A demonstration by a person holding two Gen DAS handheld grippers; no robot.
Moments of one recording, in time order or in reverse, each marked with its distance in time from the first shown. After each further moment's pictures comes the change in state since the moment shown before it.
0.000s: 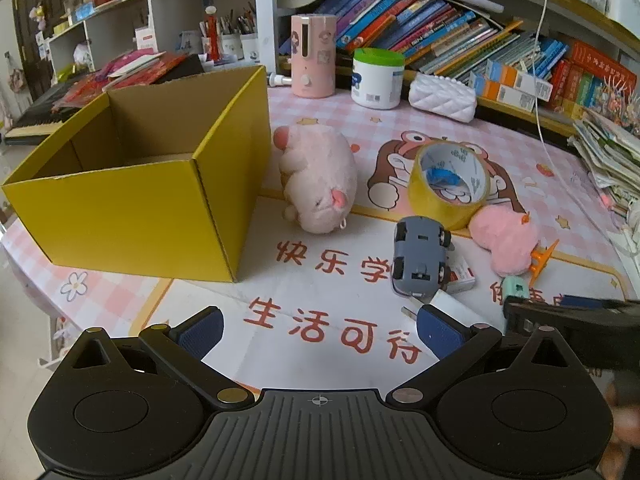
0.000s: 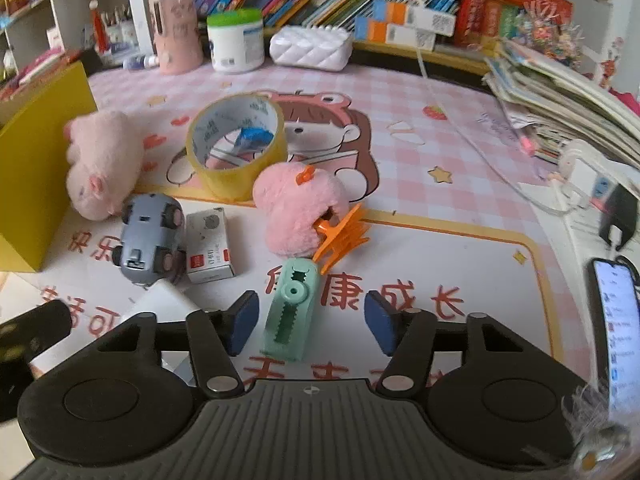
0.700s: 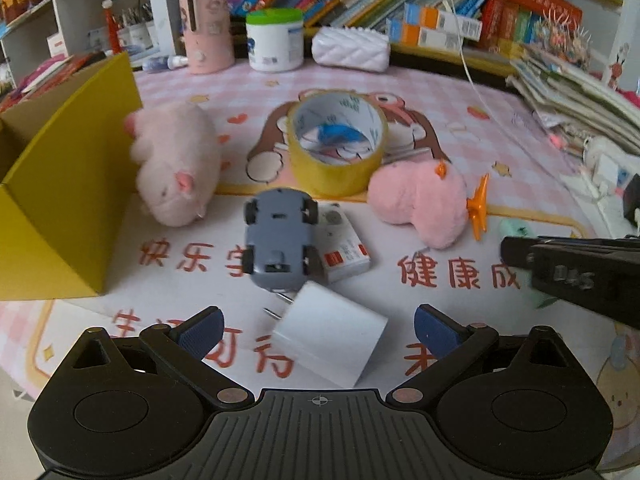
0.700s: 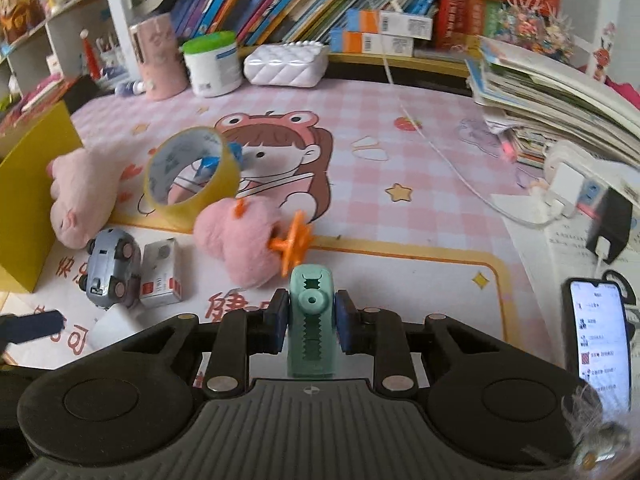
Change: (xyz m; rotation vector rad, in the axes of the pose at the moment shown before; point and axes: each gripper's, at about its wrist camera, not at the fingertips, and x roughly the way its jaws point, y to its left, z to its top) left arm 0.044 -0.077 0.002 0.143 0.096 -0.130; right arm -0.013 -0.064 0.011 0.046 -0.042 0.058
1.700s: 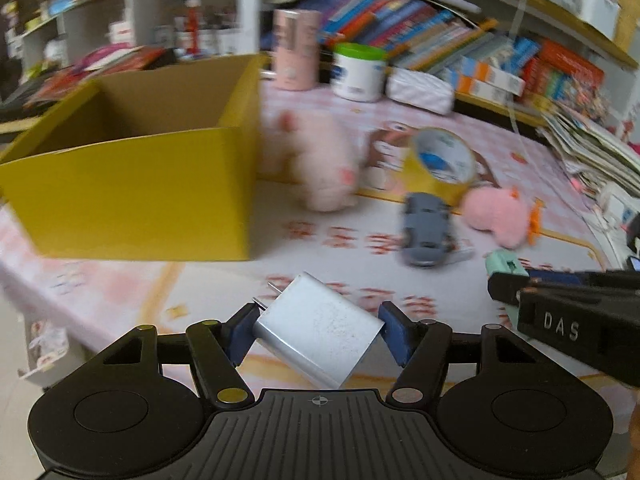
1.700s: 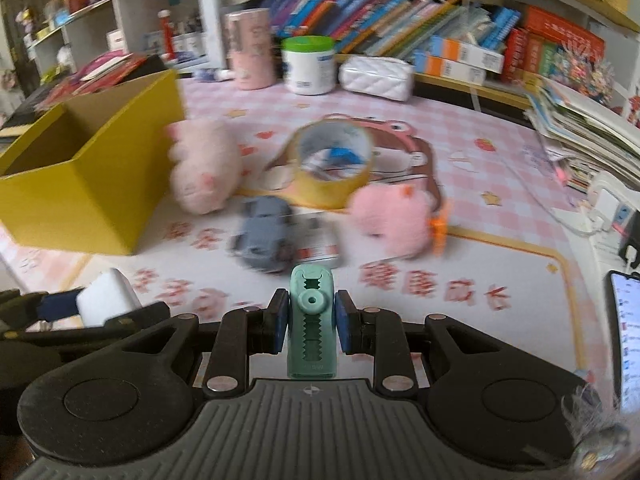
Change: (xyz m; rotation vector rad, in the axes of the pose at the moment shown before) left arm -0.070 0.117 -0.046 -0.116 -0.109 0.022; right arm -0.045 0.125 -0.035 -0.121 -0.028 0.056
